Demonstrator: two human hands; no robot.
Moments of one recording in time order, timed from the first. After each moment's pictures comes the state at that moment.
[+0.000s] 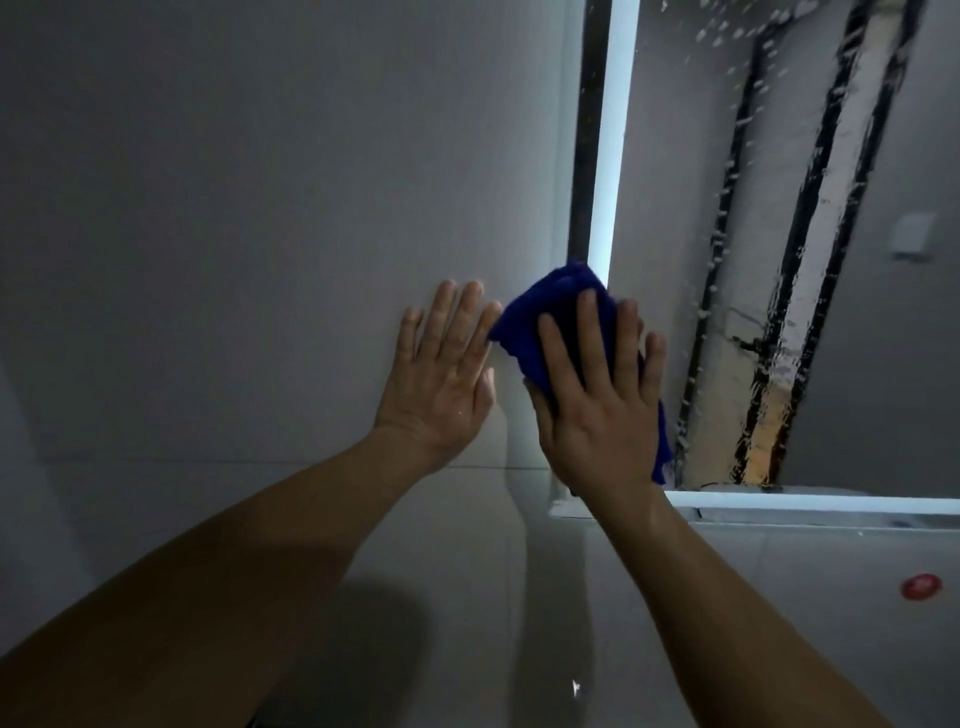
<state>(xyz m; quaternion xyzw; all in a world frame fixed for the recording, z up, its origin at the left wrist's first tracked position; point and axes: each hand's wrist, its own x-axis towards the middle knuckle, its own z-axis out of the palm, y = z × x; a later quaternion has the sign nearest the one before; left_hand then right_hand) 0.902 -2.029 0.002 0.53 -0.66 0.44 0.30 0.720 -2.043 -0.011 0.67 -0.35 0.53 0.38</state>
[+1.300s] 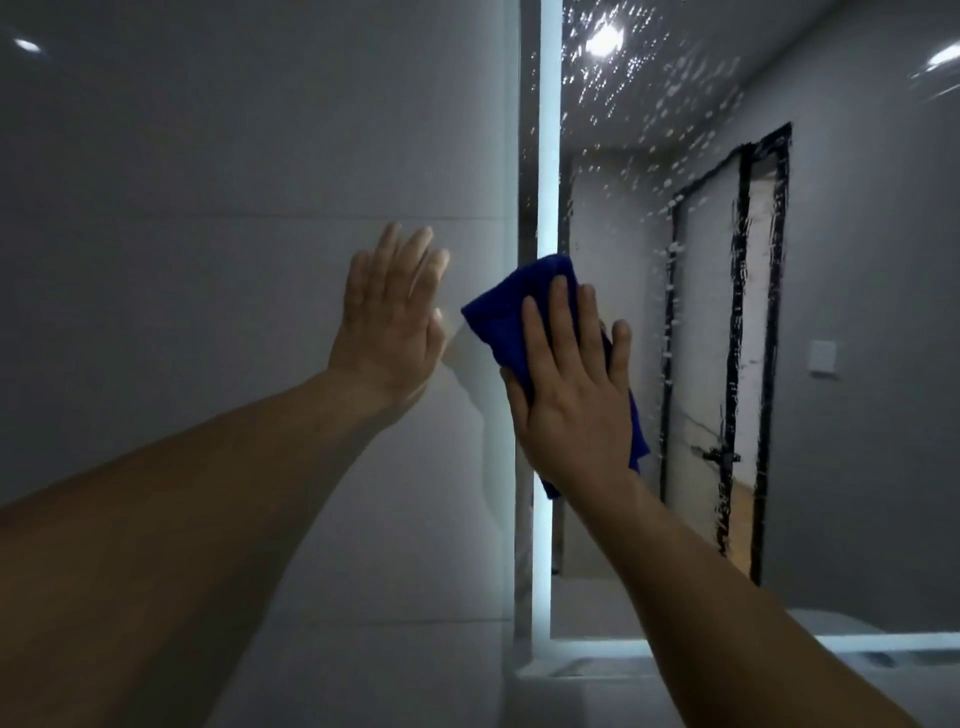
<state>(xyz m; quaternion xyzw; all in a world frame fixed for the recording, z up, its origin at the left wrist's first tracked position) 0.905 -2.031 0.195 0.49 -0.61 0.50 0.38 0.709 -2.046 0.135 0.65 -0.38 0.53 0.40</state>
